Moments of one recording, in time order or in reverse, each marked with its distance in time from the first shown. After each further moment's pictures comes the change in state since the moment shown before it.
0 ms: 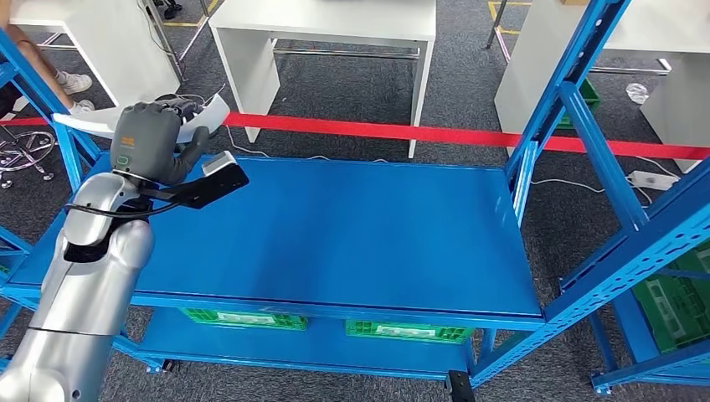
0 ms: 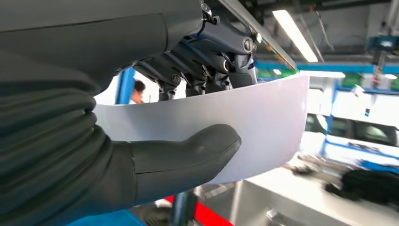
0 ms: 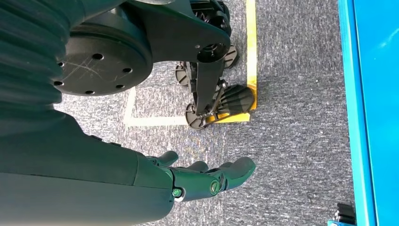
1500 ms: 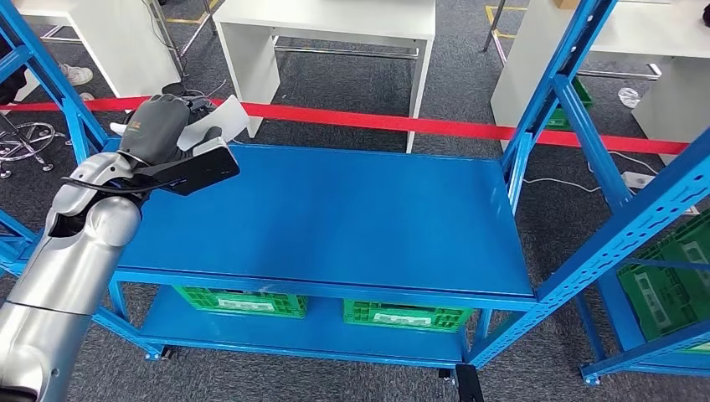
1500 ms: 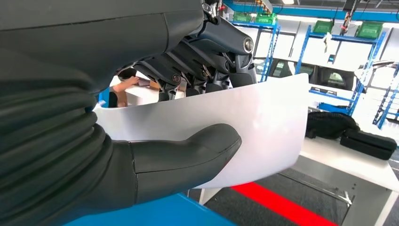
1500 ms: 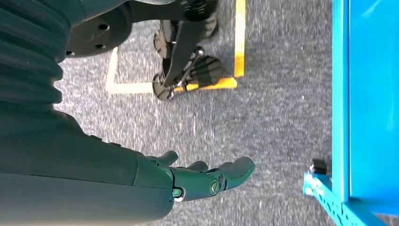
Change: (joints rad) left arm -0.122 0.059 -0.136 0.097 0.320 -0.180 -0.040; right arm -0.010 -0.027 -0.029 0.000 0.072 -0.072 -0.112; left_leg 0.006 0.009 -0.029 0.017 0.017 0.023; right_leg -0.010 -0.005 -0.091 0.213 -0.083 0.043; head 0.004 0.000
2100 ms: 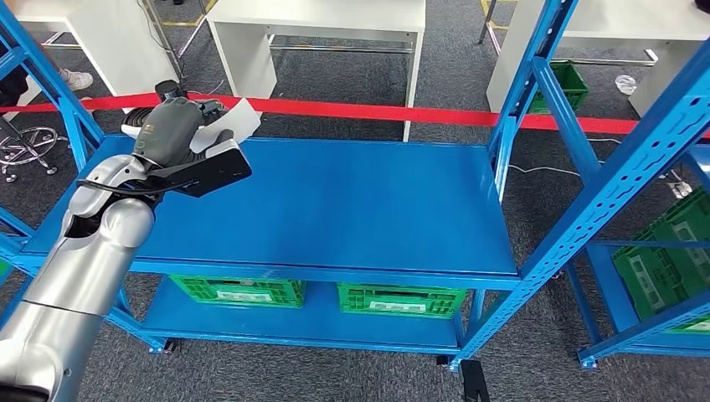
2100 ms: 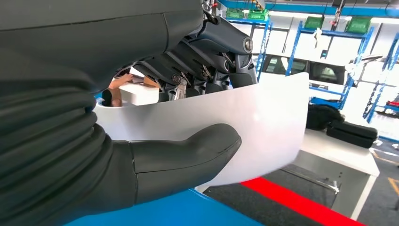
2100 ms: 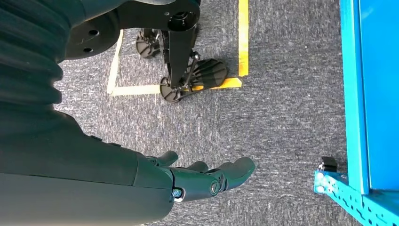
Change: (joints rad) left arm -0.002 -0.040 -0.006 0.035 -0.002 0.018 0.001; right arm -0.008 -0.009 -0.019 -0.001 -0.010 0.030 -0.006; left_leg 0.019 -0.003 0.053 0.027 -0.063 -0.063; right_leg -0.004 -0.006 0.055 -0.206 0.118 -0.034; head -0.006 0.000
